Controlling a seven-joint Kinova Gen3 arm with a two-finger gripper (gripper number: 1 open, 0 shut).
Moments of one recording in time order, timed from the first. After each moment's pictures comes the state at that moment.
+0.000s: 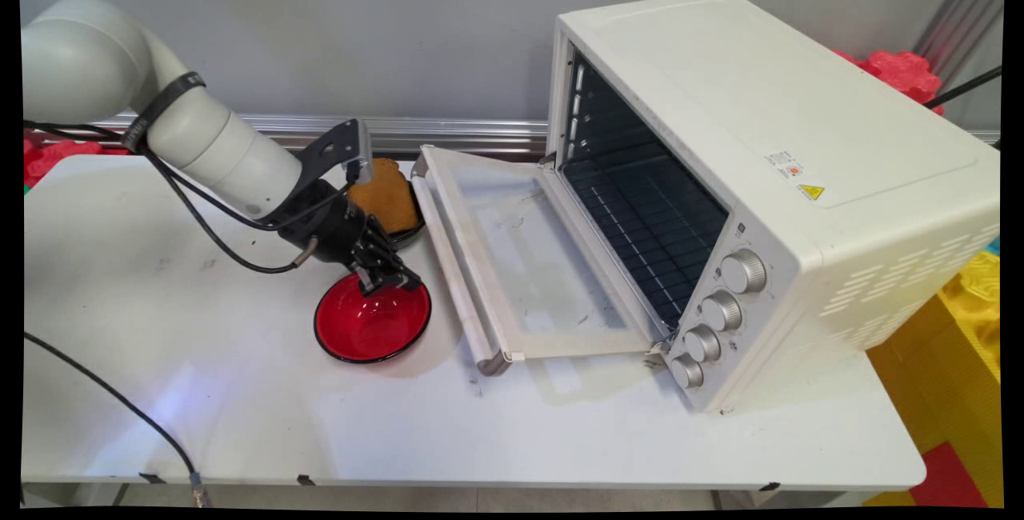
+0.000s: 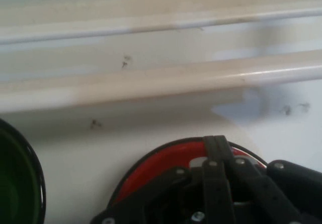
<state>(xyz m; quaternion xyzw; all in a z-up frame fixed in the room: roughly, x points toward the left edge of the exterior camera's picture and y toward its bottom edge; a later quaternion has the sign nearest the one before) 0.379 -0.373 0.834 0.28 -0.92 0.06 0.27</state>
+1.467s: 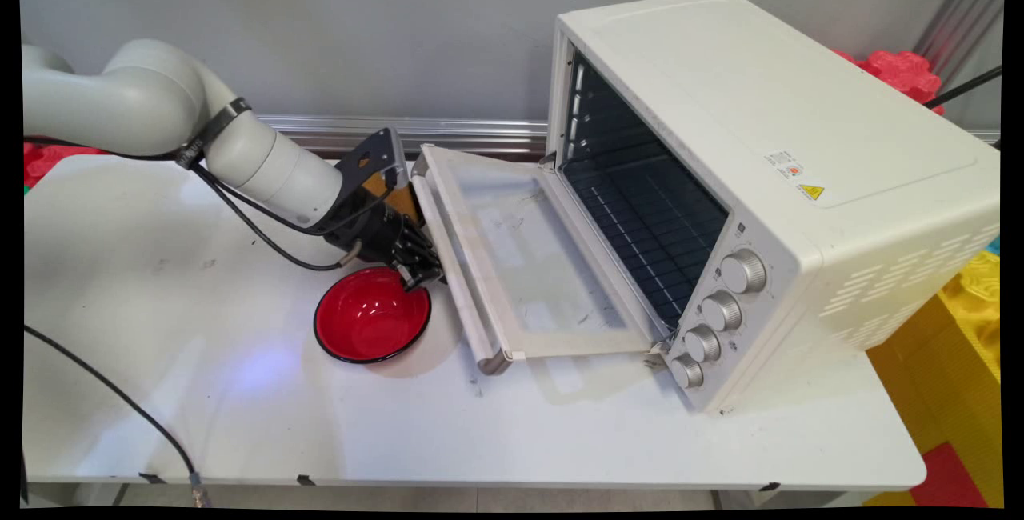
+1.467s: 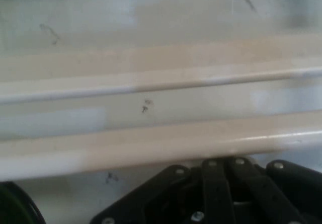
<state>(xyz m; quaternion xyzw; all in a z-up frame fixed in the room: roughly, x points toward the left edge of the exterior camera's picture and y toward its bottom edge) 0.363 -0.400 0.798 0.29 -0.90 0.08 0.30</state>
